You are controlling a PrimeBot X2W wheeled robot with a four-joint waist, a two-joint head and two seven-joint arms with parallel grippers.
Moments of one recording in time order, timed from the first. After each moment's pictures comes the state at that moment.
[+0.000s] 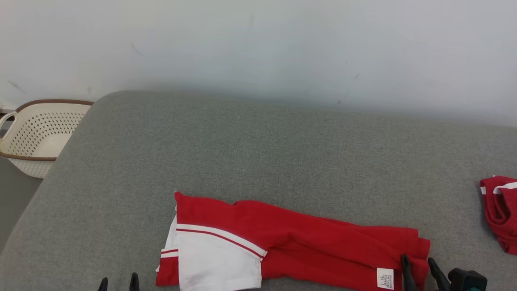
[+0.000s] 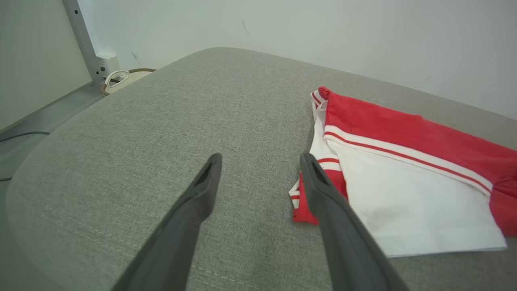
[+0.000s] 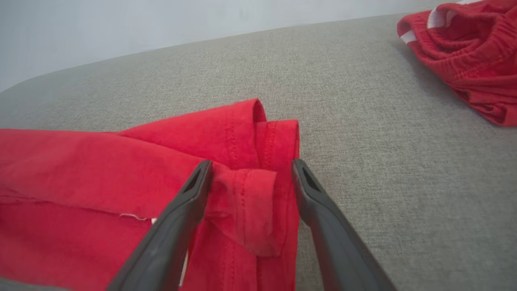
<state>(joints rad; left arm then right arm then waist) -0.02 0.05 0.07 0.29 -0.15 -0.01 -0.26 -0.13 -0.15 0.08 0.58 0.23 0.13 -0.26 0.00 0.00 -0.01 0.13</state>
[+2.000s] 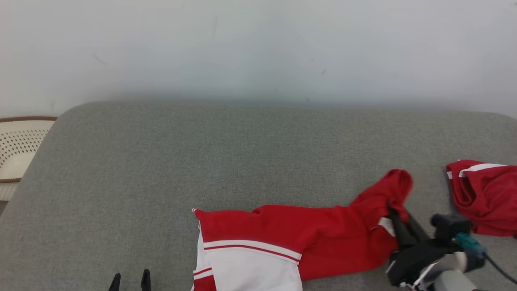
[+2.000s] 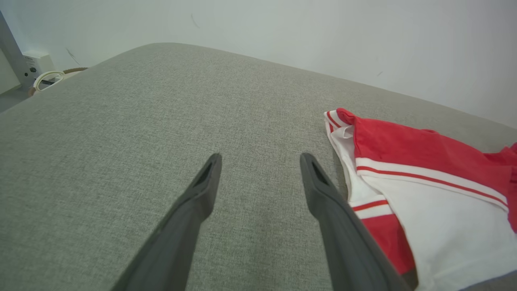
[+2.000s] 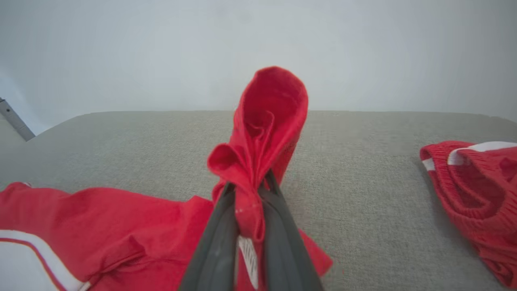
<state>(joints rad) -0.04 0.05 0.02 0.30 -0.19 -0.03 -0.26 -0.30 -0.33 0.42 0.52 0.43 0.13 -0.26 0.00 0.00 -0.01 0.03</state>
